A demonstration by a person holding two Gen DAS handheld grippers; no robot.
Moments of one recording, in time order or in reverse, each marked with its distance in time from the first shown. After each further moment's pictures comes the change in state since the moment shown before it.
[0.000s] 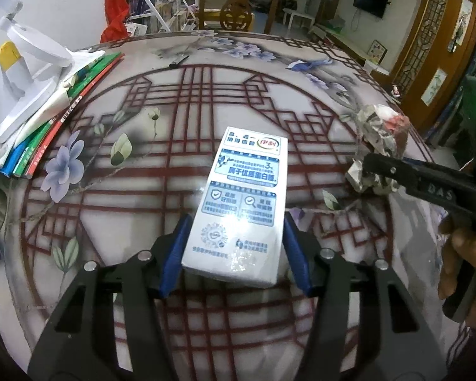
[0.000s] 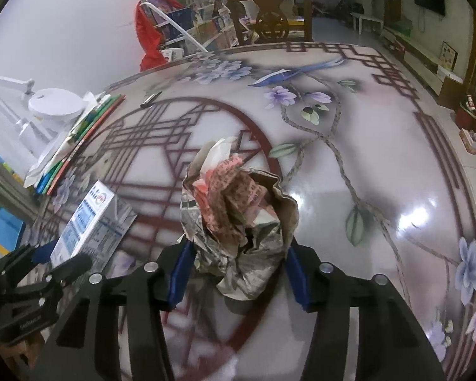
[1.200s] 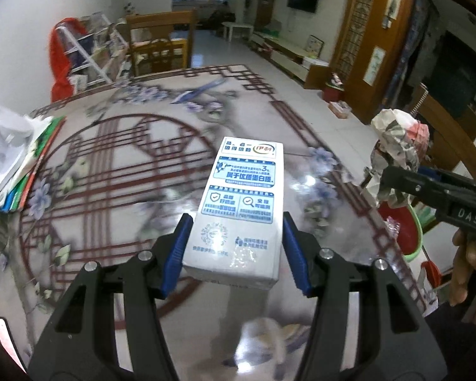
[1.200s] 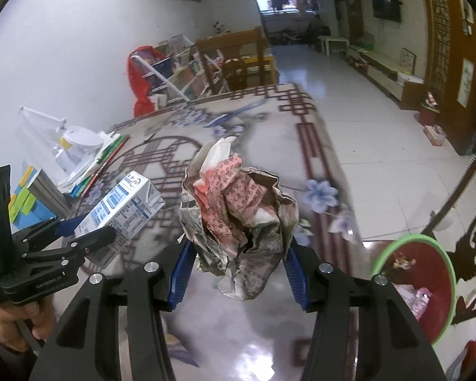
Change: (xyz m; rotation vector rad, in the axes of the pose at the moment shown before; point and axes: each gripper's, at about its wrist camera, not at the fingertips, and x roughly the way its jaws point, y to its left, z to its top) left arm -0.115 -0.153 -0.027 0.216 -0.073 -0.154; right arm -0.223 -0.071 -0.097 0.100 -0.166 -0.062
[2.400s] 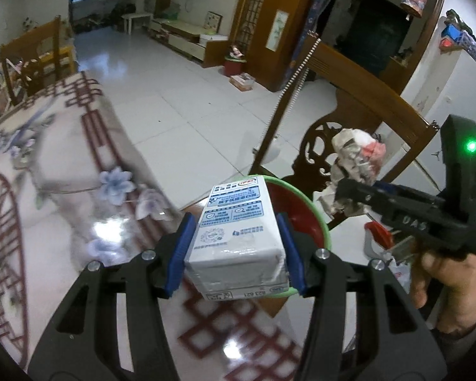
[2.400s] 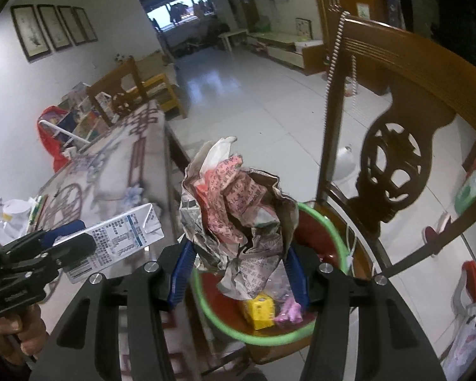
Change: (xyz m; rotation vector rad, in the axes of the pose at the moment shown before) left arm 0.077 -0.247 0.039 0.218 0.092 -0.355; right arm -0.088 -0.241 -0.064 0.340 -0.035 -0.242
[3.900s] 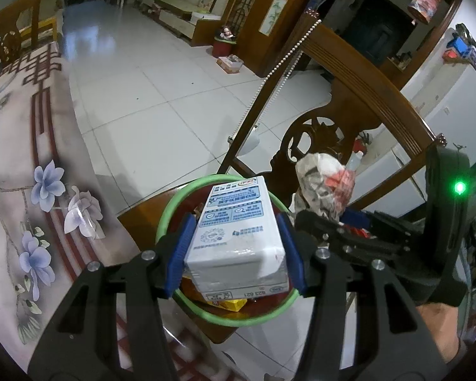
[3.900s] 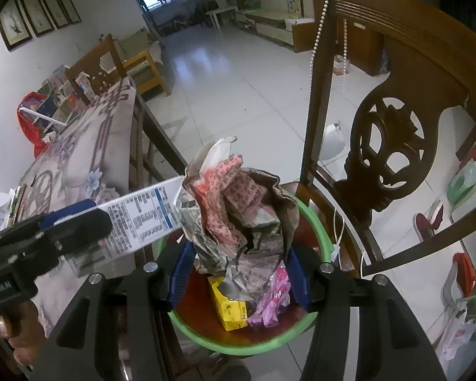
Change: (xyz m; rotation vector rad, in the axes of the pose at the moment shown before) left arm 0.071 -0.027 0.023 -0.085 0.083 -0.090; right arm 0.048 -0.030 0.003 0.002 0.116 -0.055
